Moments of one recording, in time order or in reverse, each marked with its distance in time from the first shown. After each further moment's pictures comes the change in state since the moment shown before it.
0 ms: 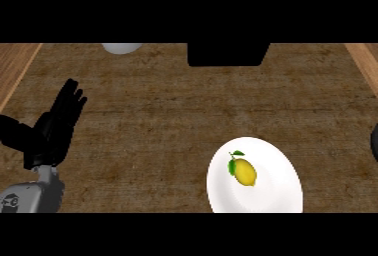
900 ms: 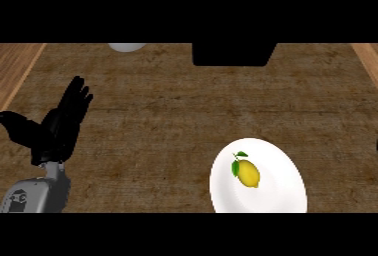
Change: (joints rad) left arm -0.026 -0.027 -0.010 0.008 -0.019 -0.001 0.003; right arm -0.365 -0.149 -0.276 1.081 -0.170 -0.134 -0.674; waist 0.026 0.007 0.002
